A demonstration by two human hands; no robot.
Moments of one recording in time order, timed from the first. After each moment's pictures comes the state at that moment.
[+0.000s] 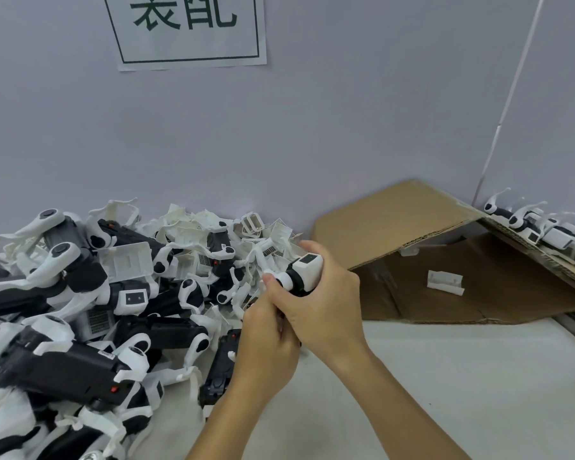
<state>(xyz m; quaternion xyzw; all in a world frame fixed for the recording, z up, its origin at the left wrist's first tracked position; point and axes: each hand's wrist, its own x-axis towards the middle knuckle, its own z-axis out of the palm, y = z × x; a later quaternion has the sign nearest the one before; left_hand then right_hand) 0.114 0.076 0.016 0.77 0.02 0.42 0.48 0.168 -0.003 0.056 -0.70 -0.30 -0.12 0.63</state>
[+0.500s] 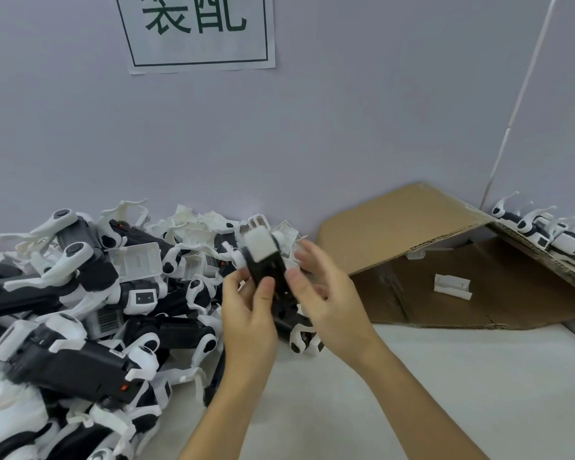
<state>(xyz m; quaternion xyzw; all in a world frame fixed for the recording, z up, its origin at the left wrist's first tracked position) 0.110 0.082 0.035 0.59 0.14 0.47 0.65 0.176 -0.013 0.061 -0.68 -0.38 0.05 0.63</state>
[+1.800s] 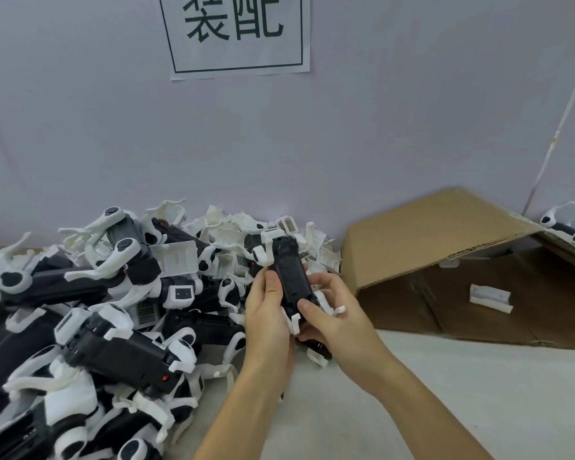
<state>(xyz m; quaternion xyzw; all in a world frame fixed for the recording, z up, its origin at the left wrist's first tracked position) 0.102 0.088 0.054 0.46 0.18 0.38 0.78 0.163 0.007 0.042 -0.59 -0.32 0.23 0.70</state>
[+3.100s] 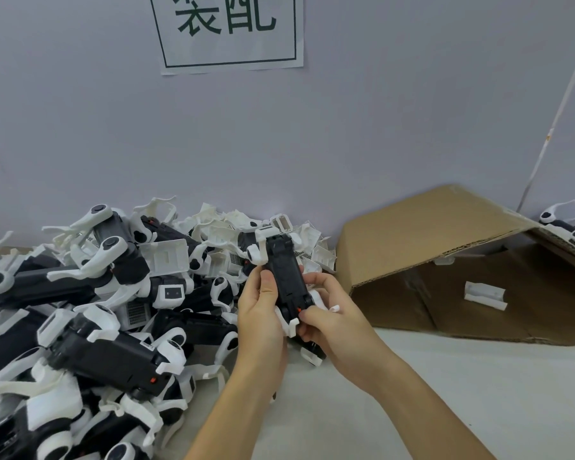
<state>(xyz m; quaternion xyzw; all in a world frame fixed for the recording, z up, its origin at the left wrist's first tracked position) 0.106 0.093 0.046 0.49 0.15 0.39 0.76 0.171 0.007 0.038 -0.56 -0.31 0.30 0.70</state>
